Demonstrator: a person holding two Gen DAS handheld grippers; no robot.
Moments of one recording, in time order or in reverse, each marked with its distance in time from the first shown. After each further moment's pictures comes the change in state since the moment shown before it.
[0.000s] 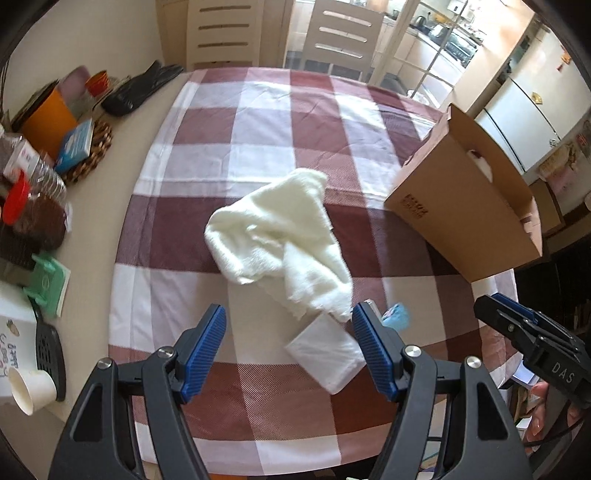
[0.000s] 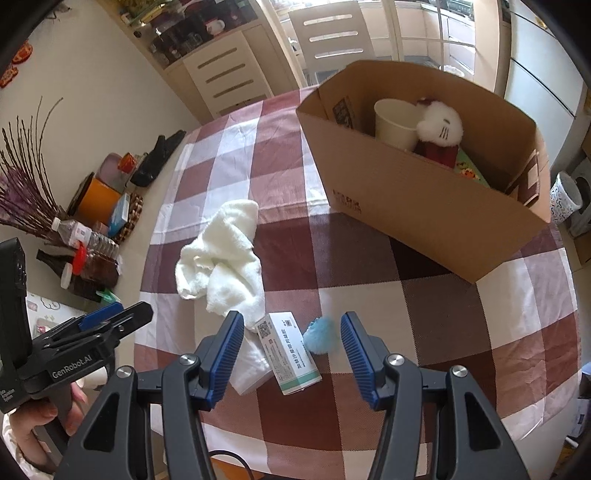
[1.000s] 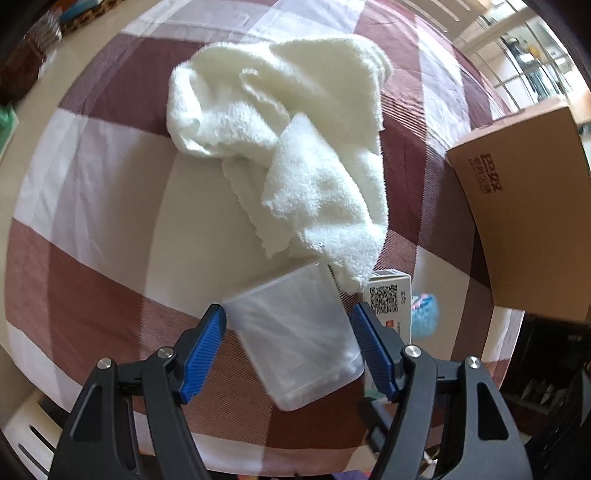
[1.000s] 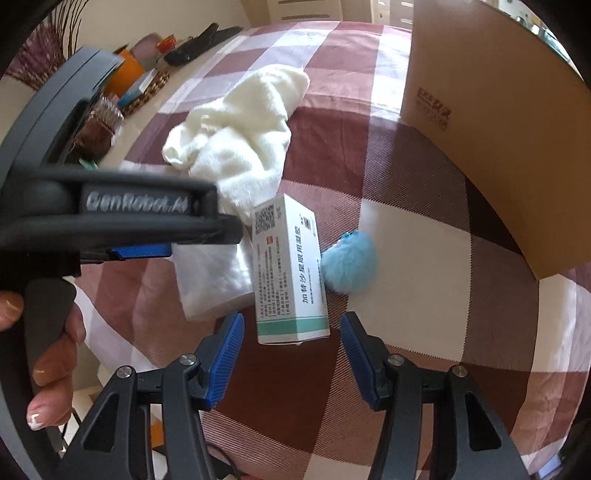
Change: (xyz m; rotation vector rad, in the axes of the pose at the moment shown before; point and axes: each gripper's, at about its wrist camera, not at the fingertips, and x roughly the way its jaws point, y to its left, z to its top) left arm 0.124 -0.011 -0.041 -0.374 0.252 -0.038; right arm 0.096 0.019 -0.070 -0.359 0.193 -0.011
